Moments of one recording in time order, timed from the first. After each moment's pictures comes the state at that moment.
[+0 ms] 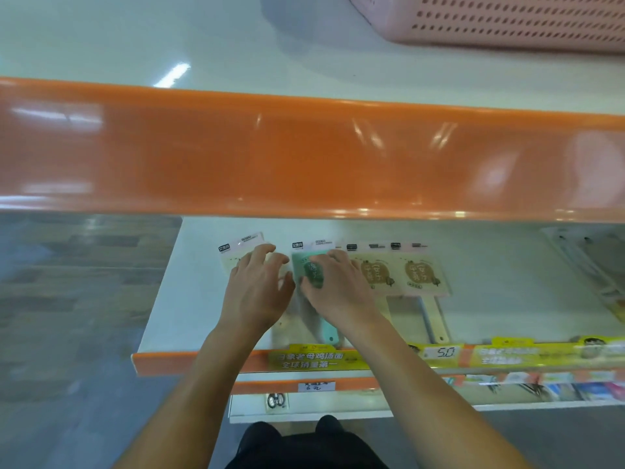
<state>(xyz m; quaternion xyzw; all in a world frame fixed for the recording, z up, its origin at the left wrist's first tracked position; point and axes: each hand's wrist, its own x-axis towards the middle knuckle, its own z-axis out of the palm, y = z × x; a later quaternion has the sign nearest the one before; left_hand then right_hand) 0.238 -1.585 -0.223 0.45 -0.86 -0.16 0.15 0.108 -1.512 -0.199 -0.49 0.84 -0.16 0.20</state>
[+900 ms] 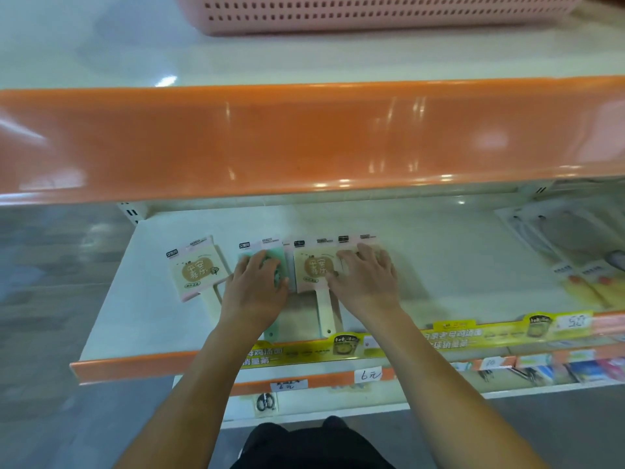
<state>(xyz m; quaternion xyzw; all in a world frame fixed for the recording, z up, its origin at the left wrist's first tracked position) 0.156 -1.539 -0.225 0.48 -0.86 -0.17 0.04 -0.011 -1.445 -0.213 -0.43 0.88 -0.10 0.16</state>
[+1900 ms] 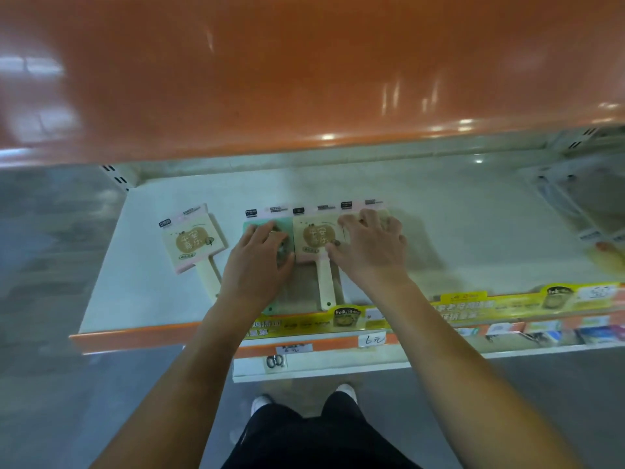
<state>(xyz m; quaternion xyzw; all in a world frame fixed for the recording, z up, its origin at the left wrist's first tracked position) 0.152 -1.533 -0.231 0.42 -0.89 -0.14 0.08 -0.016 -1.446 -0.213 -0.45 0.88 -0.08 0.14</state>
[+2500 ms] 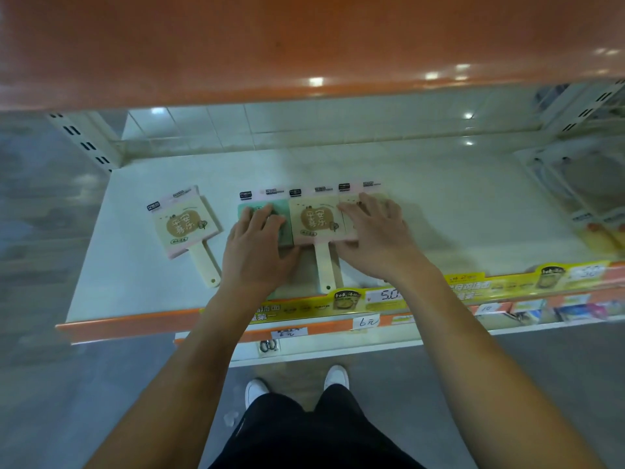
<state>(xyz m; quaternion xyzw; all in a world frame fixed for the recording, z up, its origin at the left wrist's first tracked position) 0.154 -1.530 -0.243 0.43 -0.89 -0.15 0.09 -0.028 -1.432 -0.217 -0.51 0.84 -0.06 0.17</state>
